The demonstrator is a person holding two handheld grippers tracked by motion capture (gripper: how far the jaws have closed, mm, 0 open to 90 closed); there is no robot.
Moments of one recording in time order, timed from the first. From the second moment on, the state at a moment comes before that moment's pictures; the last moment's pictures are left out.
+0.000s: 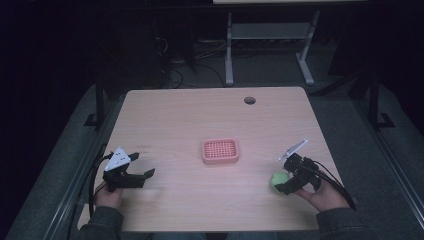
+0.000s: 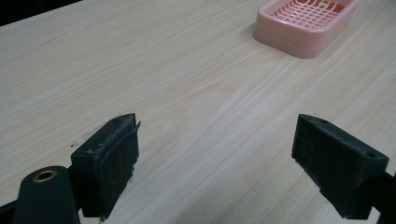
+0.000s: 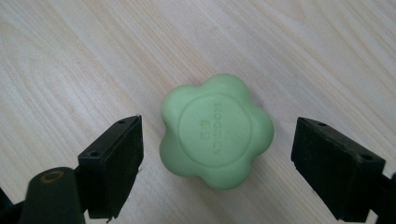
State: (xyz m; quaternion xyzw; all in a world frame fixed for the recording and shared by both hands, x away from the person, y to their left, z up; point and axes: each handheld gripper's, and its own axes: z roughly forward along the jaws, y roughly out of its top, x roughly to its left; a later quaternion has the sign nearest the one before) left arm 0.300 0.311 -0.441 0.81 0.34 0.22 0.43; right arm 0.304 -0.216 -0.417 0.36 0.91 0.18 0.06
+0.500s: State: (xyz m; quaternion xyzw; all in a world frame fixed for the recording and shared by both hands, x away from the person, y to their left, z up) left arm 0.300 0.310 -0.441 0.80 0.35 0.22 0.43; right arm 0.315 -0.205 -0.434 0.36 0.92 0.15 0.05
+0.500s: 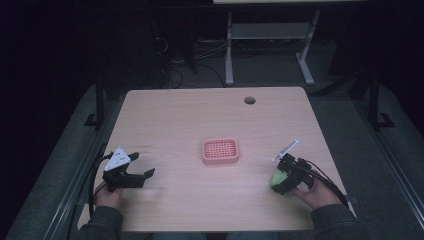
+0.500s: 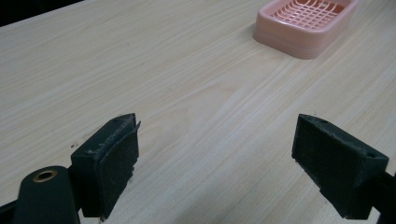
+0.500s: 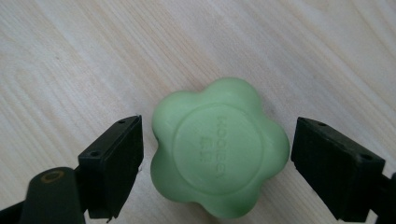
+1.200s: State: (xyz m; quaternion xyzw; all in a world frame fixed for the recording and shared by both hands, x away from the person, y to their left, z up) left arm 0.300 0.311 -0.441 0.80 0.35 0.22 0.43; right arm 0.317 -0.201 -0.442 0.36 0.92 0.14 0.04
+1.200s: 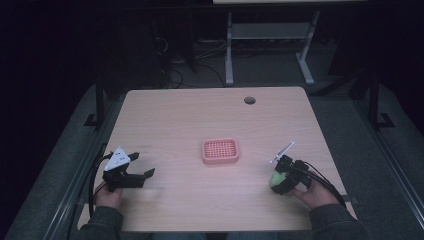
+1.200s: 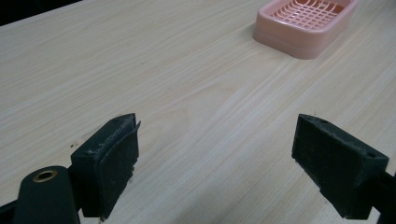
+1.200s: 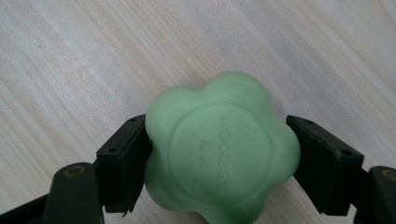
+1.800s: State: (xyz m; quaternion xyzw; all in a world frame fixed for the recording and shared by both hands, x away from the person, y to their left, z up) left arm 0.300 0.312 -0.440 0.81 0.34 0.21 0.43; right arm 0.322 -0.188 -0.427 0.34 0.93 0.14 0.04
